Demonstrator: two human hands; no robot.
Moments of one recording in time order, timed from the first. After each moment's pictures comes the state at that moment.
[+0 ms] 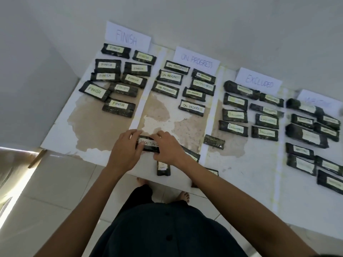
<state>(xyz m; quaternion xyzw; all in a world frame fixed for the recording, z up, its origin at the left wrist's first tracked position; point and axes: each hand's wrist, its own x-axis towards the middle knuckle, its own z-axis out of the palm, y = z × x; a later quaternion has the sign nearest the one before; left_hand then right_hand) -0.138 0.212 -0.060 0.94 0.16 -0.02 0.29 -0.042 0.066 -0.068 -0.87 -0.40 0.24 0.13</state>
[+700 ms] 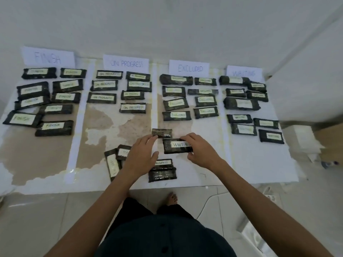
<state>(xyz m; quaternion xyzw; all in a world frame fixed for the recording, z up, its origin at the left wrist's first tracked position) -0.081 0.021 -0.040 0.95 -0.05 -0.09 0.28 -0.033 -0.211 -0.034 -0.95 -0.23 0.15 0.17</state>
